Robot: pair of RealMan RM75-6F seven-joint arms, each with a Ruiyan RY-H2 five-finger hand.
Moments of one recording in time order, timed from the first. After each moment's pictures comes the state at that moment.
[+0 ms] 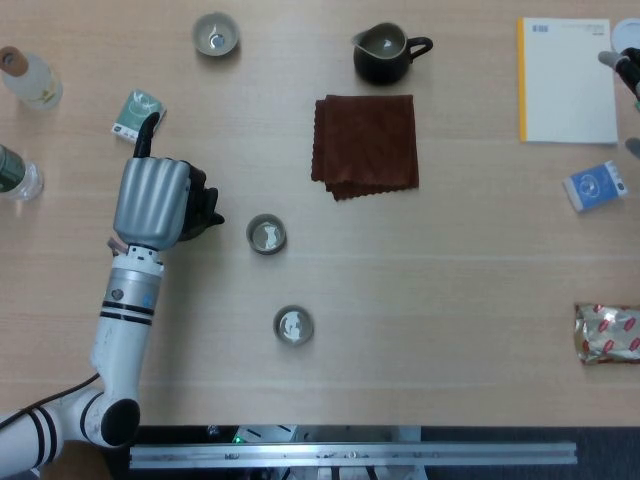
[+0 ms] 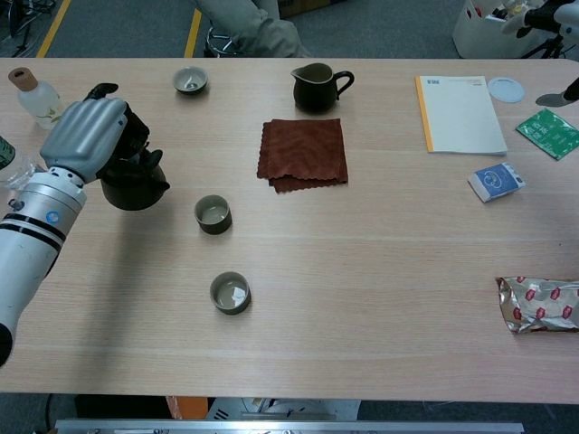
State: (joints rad) left arm -0.45 -1.72 -0.19 -1.42 1.30 1.29 0.38; right arm 0.68 -1.06 0.02 -1.54 -1.16 0.96 -0.29
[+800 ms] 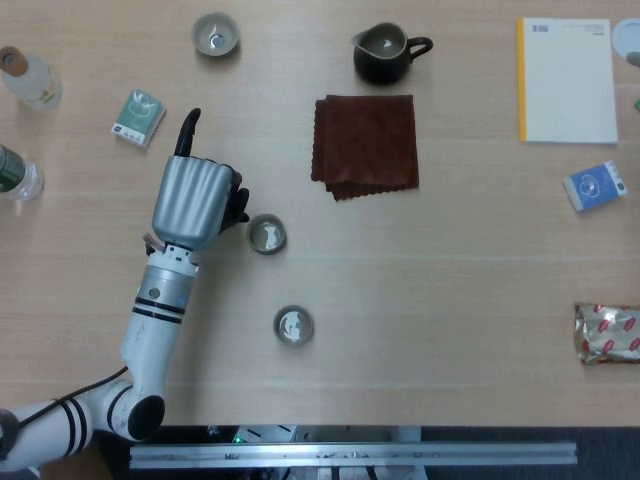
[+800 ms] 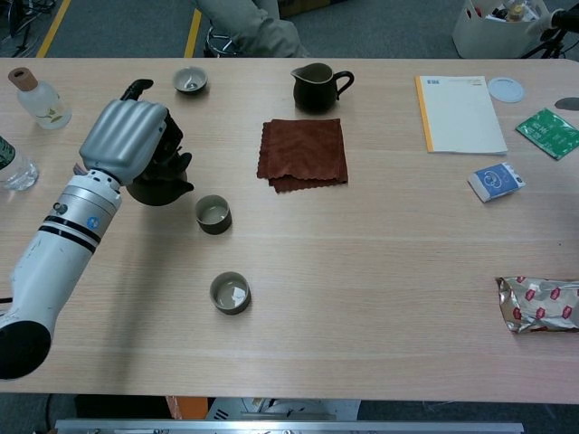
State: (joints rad) left arm -0.51 -1.82 -0.17 -1.31 1.36 1.30 0.47; right arm 0.61 -1.06 0.06 -1.50 -1.18 0.94 -0.19
